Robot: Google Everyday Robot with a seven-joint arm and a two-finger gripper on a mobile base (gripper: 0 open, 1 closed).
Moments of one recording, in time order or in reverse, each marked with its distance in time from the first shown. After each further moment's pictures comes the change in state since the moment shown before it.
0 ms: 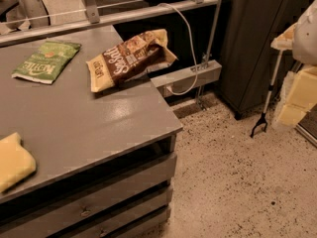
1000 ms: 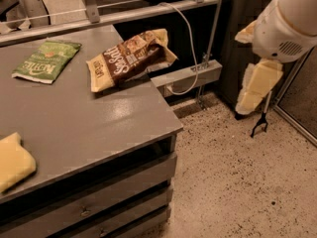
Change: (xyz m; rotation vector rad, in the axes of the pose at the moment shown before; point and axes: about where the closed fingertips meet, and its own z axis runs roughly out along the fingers) arm -0.048 -0.038 0.041 0.021 -0.115 -0.101
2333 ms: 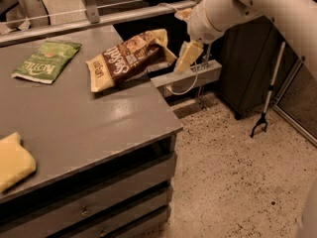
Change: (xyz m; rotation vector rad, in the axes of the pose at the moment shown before) arm -0.113 -0.159 0.134 0.145 -0.373 -0.200
